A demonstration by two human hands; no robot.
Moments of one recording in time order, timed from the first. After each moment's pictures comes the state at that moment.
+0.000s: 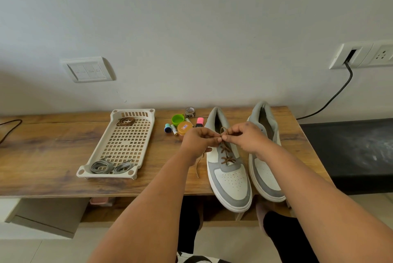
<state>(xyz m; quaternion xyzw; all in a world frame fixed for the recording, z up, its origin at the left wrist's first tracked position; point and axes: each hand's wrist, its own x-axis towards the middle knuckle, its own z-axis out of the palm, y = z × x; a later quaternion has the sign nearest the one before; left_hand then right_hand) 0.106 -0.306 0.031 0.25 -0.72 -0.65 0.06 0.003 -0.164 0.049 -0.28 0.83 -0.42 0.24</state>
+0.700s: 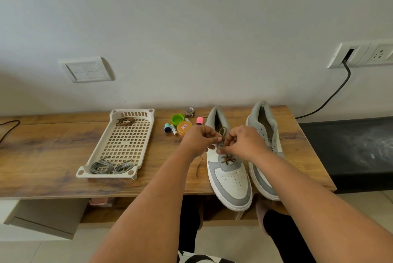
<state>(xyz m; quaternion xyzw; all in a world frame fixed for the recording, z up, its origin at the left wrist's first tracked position) 0.104 -0.310 0.041 0.22 -0.81 -0.55 0.03 0.027 -0.165 0.058 -0.32 0.89 -0.29 0.17</state>
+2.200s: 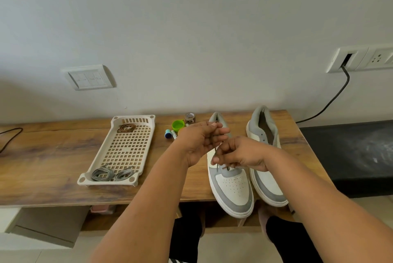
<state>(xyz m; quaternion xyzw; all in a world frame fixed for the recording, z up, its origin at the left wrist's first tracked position) 0.118 -0.295 0.096 0.25 -0.50 -0.83 0.03 0.028 -0.158 0.072 -0.33 0.69 -0.42 0.48</state>
